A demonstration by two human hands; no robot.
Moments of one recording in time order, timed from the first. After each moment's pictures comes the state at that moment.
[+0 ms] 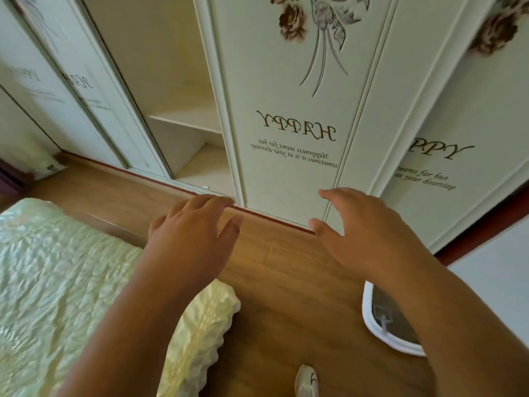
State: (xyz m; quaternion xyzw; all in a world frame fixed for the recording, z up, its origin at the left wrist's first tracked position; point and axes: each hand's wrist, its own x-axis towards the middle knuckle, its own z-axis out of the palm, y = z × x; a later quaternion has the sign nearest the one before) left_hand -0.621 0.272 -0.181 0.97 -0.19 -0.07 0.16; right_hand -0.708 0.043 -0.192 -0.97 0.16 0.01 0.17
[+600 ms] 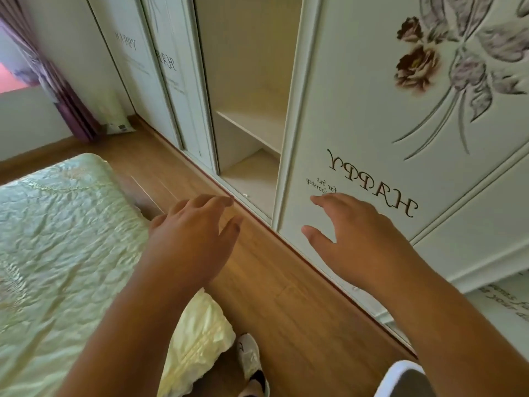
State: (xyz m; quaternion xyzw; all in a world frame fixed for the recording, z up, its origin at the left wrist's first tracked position) left_hand -0.441 0.252 -0.195 0.98 -0.01 -0.04 0.19; right_hand -0.450 0.018 -0.177 -0.99 -0.03 0.06 0.11
